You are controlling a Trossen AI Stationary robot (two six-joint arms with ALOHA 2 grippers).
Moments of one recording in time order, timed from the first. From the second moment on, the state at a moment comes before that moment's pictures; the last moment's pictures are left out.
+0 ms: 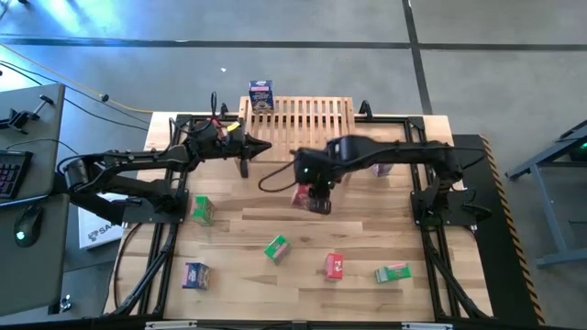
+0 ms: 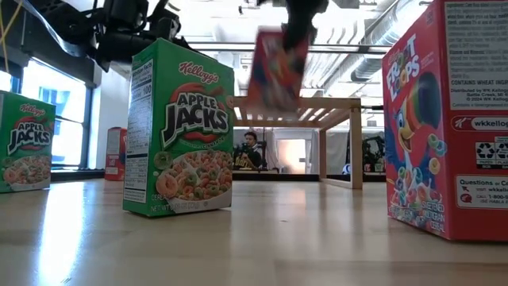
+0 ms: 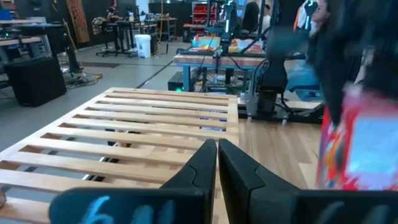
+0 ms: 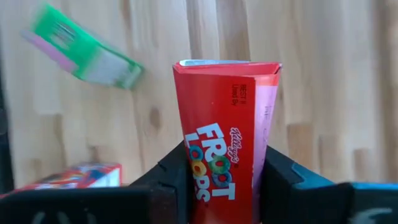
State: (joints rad) left arm 0.49 1.16 0.50 0.60 0.33 0.04; right arm 0.00 1.85 1.91 -1.24 -0.07 0.10
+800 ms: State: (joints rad) left arm 0.50 1.16 0.50 0.58 0.34 0.04; right arm -0.39 1.91 2.25 -1.41 -0.04 -0.32
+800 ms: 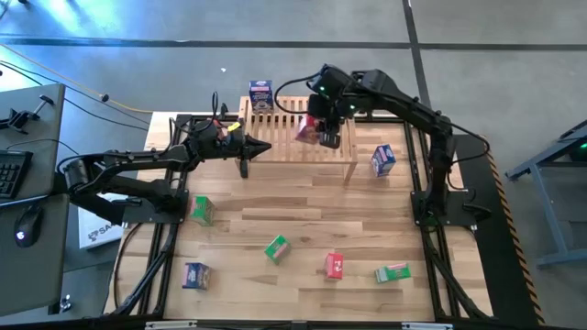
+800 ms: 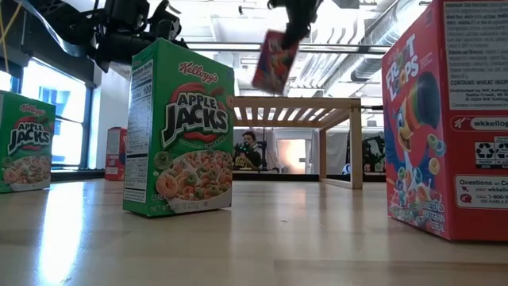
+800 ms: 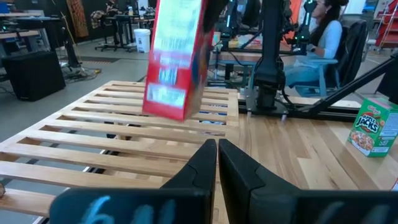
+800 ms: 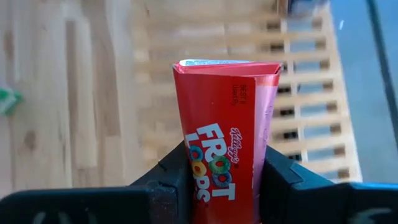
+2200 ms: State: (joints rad) left arm 0.49 1.16 0.49 0.57 0.36 0.03; right arm -0.36 1.76 2.21 -1.55 0.12 -0.18
